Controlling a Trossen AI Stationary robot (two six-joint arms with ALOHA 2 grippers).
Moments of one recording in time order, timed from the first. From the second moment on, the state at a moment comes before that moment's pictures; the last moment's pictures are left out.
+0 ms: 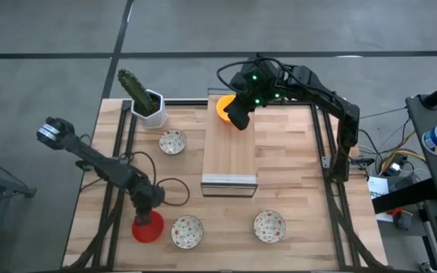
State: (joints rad) left arm -0.51 1.16 0.62 -0.71 0.35 -0.83; right arm -0.27 1.87 2.35 -1.21 -0.16 0.27
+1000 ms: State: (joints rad) left arm -0.43 0.77 0.62 -0.39 0.71 -1.38; right arm -0.10 1.93 2.35 -1.00 -0.50 0.15
